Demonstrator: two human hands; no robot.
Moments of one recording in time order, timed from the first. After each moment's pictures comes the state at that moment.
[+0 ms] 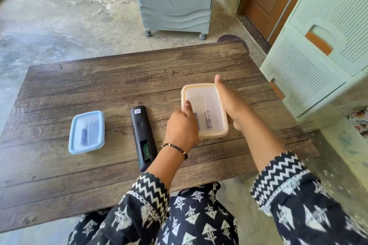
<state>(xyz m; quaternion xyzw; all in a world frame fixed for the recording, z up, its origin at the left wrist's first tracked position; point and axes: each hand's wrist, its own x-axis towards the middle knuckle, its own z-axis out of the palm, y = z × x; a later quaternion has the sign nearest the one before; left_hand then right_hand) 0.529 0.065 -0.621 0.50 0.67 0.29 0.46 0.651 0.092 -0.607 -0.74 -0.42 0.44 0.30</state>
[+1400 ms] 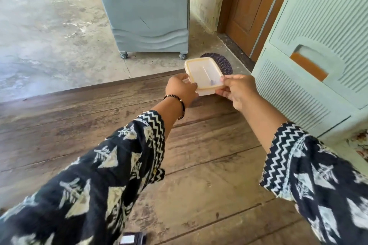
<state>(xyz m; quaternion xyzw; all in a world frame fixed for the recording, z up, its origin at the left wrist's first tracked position) 0.659 0.293 -0.653 0.47 0.59 0.36 0.55 0.796 0.270 -0.651 -0.65 -0.24 0.44 0.57</state>
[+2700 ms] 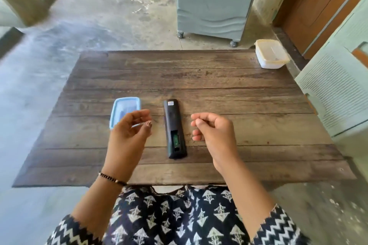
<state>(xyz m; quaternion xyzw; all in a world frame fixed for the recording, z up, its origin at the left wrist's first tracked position) 0.377 -0.001 -0.614 0.41 0.63 0.51 0.42 0.551 0.022 -0.617 -0.58 -0.42 0.53 0.45</state>
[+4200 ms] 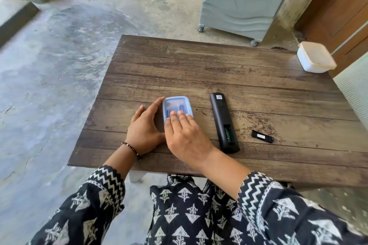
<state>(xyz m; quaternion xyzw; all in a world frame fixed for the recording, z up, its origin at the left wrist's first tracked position) 0.247 0.015 -0.672 0.65 0.67 0.24 0.26 0.388 0.012 -0.667 -0.38 -0.91 -0.16 0.07</state>
